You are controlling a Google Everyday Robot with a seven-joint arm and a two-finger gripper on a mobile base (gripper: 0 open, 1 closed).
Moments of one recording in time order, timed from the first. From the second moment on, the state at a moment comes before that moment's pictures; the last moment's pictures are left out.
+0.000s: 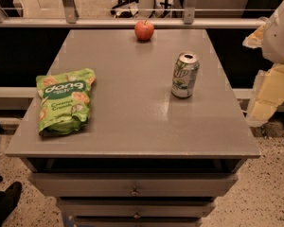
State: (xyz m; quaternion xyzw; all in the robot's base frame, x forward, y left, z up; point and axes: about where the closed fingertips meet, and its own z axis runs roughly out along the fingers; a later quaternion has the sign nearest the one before) arm 0.439 -0.217 0.977 -0.60 0.78 -0.04 0.16
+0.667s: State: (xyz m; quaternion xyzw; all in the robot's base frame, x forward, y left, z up) arm 0.461 -0.213 0.955 -0.58 0.79 -0.01 0.18
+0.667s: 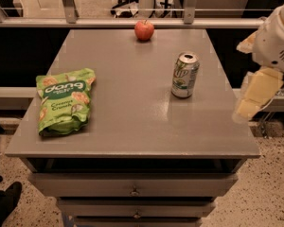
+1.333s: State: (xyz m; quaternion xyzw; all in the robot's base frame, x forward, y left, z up) arm 0.532 -0.186 0.892 -0.50 0.82 0.10 0.26
